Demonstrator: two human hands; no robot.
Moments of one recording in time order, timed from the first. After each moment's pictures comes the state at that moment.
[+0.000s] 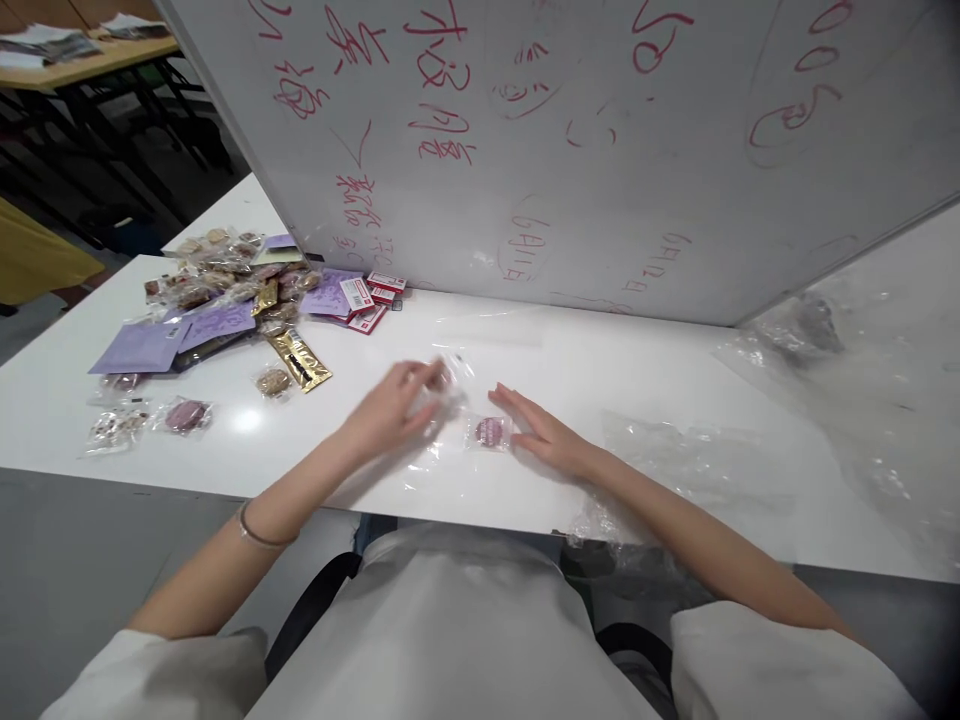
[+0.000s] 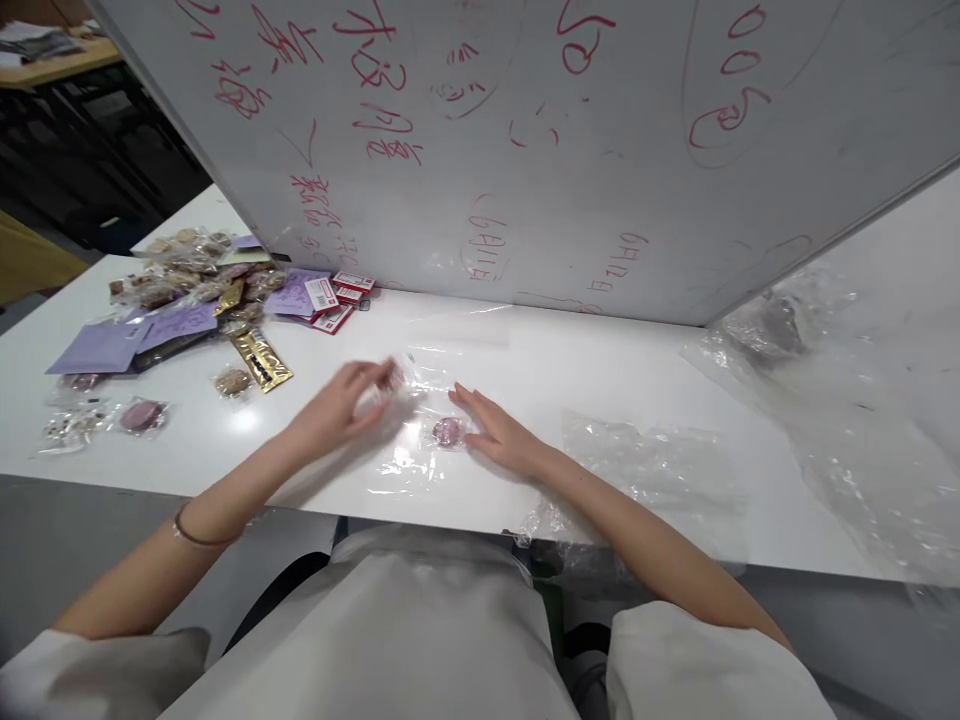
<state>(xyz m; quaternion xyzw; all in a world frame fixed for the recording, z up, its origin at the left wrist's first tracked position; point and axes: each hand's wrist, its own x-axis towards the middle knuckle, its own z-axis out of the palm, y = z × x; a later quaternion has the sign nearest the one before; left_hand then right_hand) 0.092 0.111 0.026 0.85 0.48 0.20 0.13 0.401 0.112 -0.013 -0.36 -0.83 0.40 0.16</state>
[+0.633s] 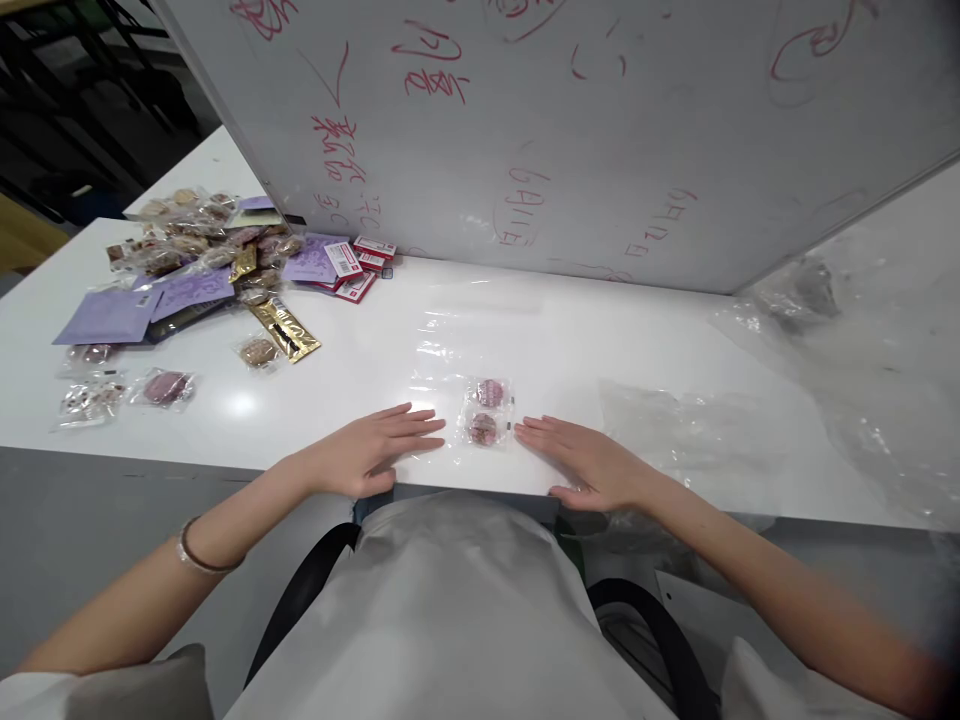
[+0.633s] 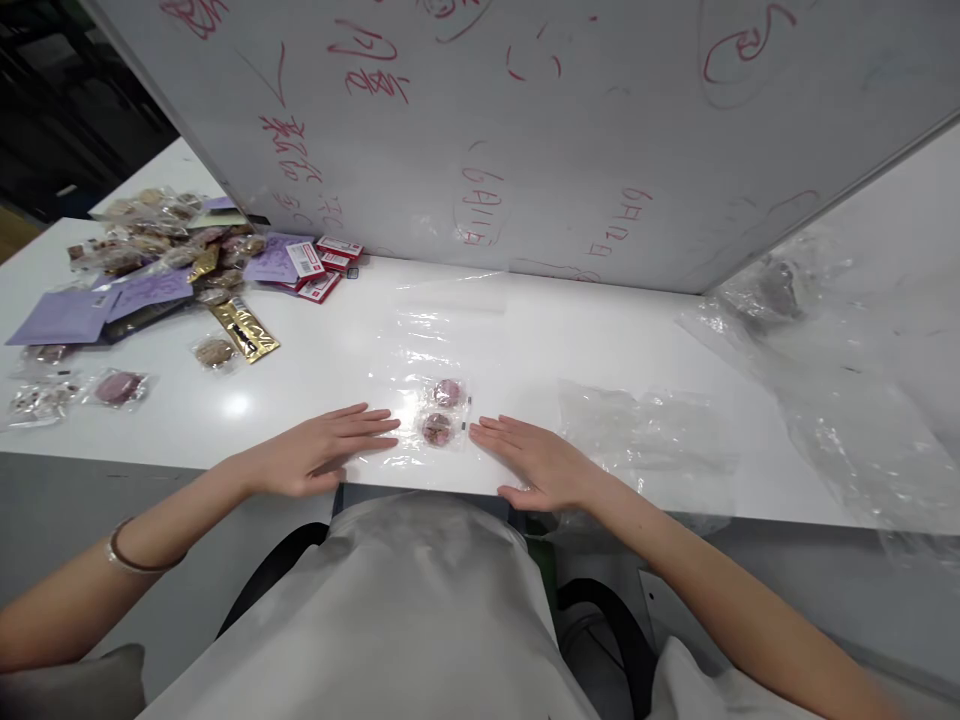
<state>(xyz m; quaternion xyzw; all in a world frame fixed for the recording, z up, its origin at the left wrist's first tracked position) 0.061 0.055 0.010 0.91 0.22 0.07 0.35 0.454 0.044 -0.003 -0.26 -0.93 0.24 0.04</state>
